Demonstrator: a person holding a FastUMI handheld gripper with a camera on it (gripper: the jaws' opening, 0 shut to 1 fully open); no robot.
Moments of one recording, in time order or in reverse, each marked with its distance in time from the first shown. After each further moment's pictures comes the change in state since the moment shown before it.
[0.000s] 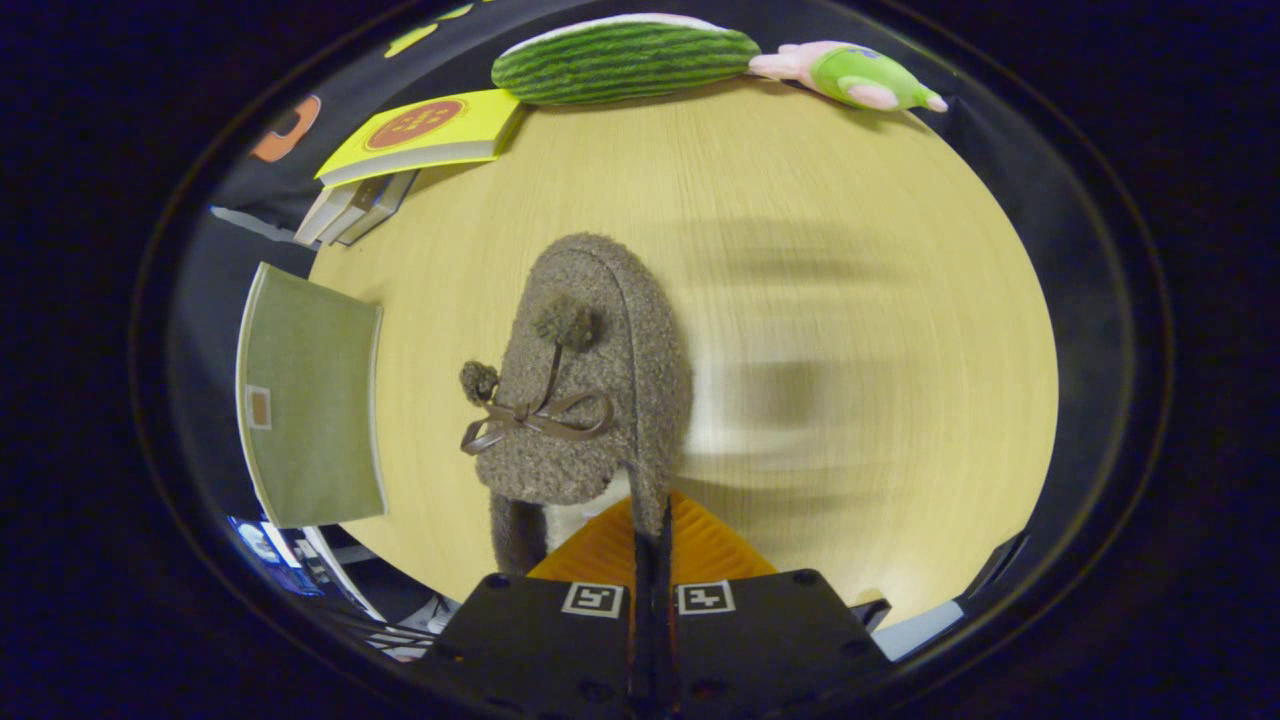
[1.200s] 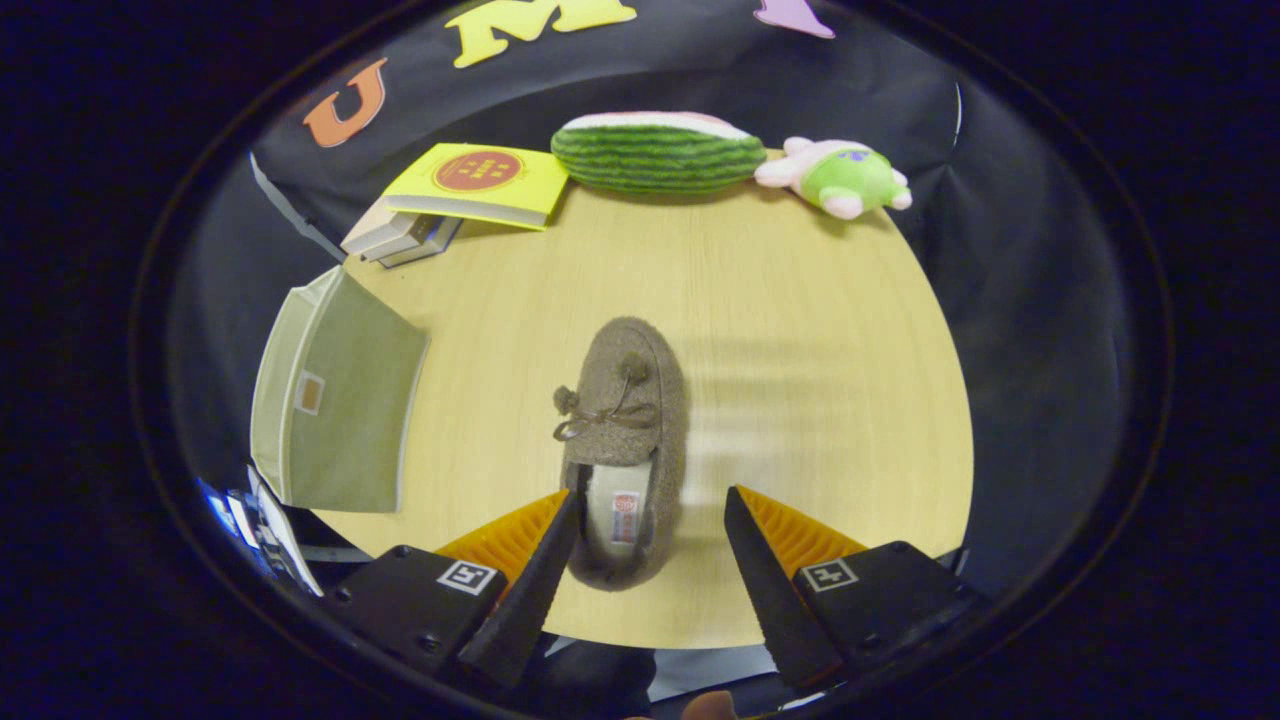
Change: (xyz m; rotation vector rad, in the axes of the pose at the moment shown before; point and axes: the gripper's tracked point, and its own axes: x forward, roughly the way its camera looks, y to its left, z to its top) arm -0.061 0.000 0.013 -0.108 -0.203 -0.081
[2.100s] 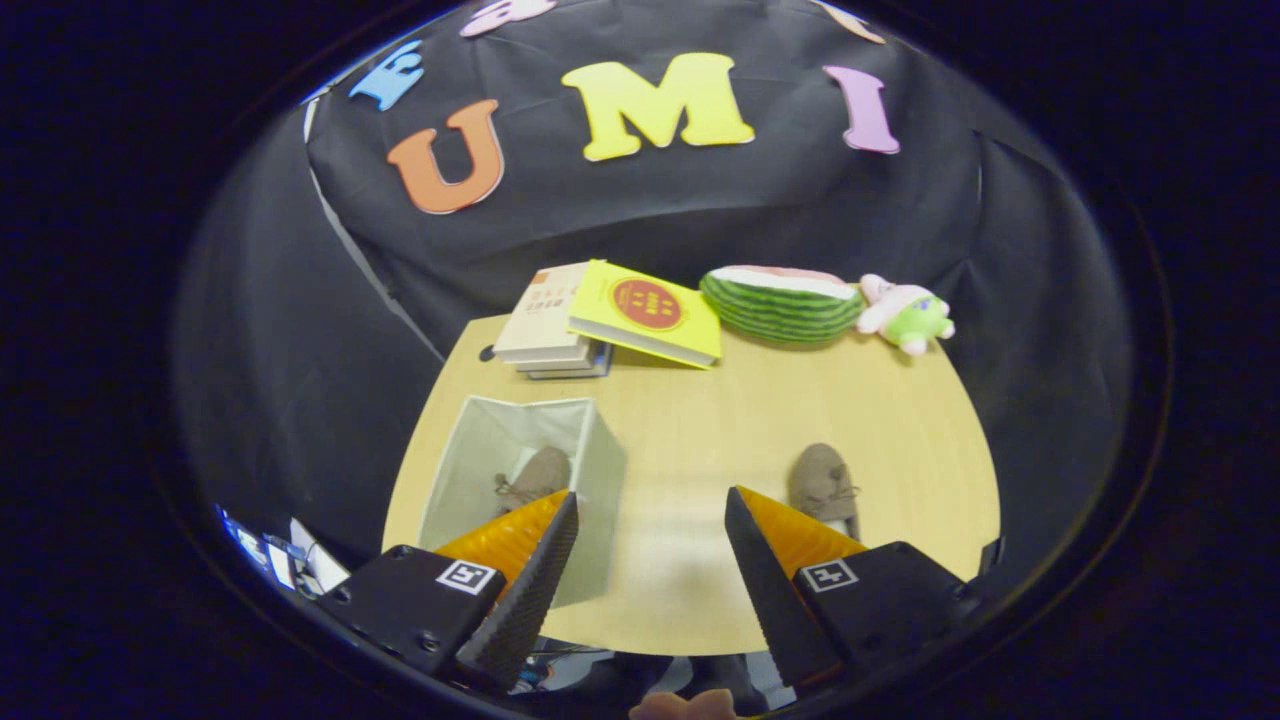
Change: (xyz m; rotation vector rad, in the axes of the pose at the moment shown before) arm -0.162 0.200 0.071 0.007 -0.383 0.003
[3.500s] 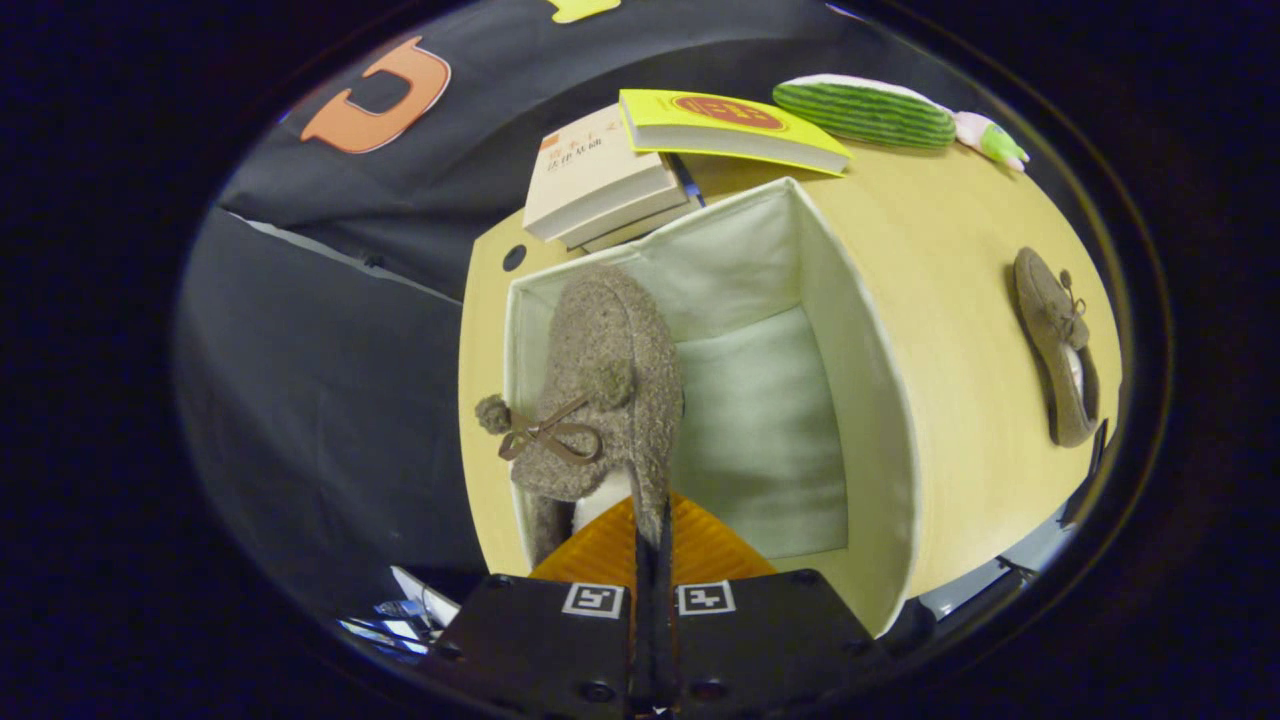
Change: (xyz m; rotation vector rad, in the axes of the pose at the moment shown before) arm 0.161 0.245 -0.113 0.283 0.410 0.149
